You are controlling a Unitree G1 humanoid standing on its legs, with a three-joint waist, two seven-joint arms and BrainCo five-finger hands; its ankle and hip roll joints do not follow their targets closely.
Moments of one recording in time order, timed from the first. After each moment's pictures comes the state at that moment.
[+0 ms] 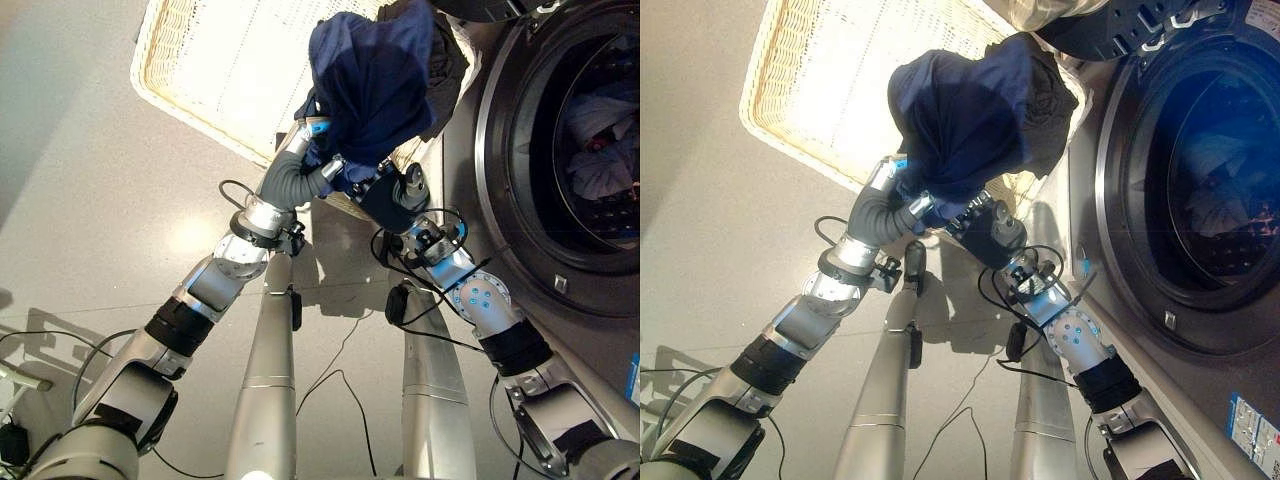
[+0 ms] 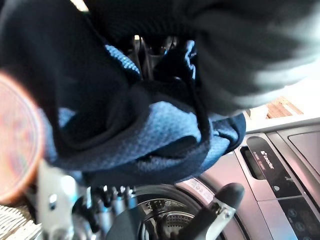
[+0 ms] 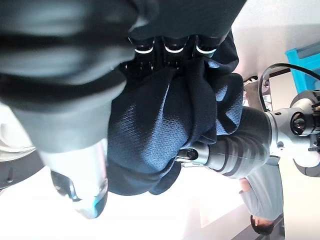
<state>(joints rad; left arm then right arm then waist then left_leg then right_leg) -0.72 0.57 -0.46 0.07 -0.01 -0.60 0.22 -0.60 -0.40 0.30 0.01 1.51 0.13 0.45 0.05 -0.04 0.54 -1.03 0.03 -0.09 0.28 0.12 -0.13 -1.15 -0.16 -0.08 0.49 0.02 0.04</state>
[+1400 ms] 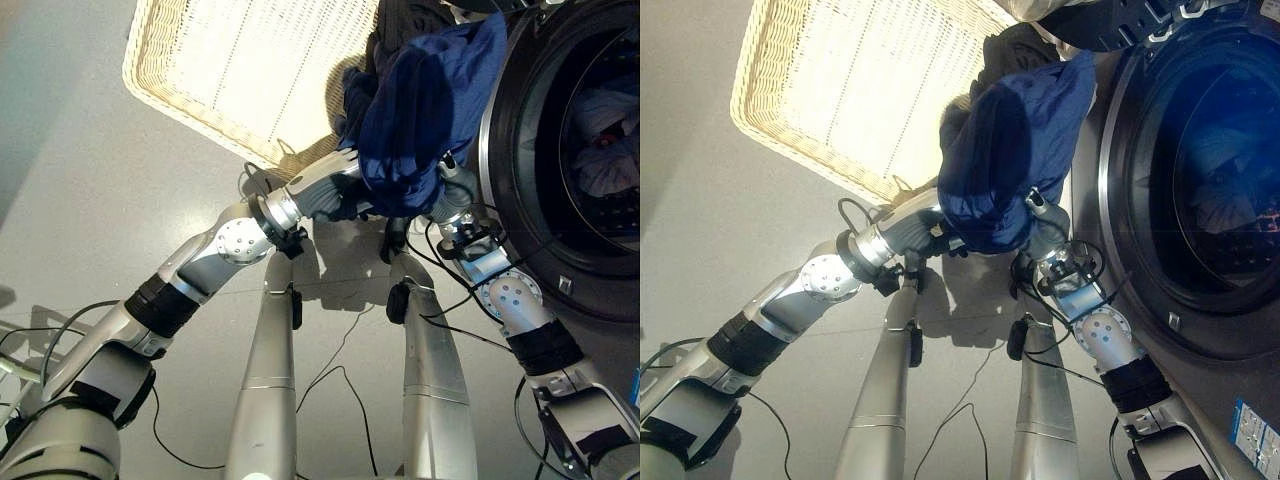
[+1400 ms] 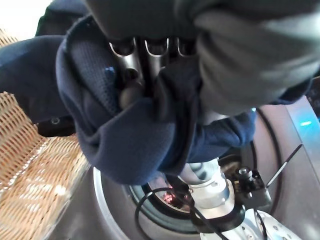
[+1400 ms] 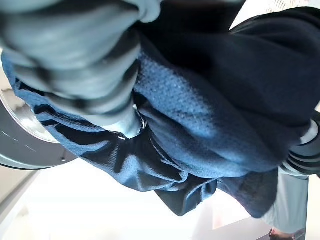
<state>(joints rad) -0.84 0.69 -0.57 -0.01 0.11 -0.42 -0.13 -0.57 -0.50 0.24 0.01 1.54 0.02 0.56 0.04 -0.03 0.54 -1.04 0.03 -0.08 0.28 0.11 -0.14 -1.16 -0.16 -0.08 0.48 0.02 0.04</state>
